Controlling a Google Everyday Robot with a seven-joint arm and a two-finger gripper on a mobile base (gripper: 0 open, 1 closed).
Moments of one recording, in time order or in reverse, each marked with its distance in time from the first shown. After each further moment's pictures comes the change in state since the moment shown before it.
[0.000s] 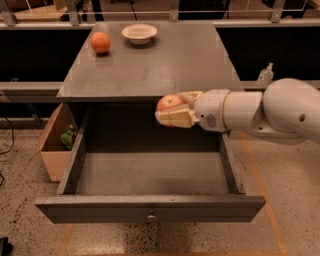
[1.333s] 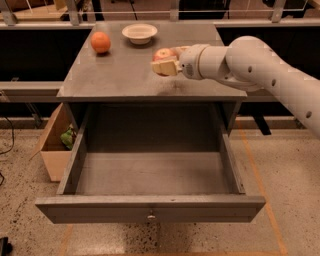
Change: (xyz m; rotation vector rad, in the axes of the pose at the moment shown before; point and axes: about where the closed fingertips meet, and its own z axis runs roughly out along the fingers) arm -0.079 -0.145 0.085 0.181 -0.076 -0.096
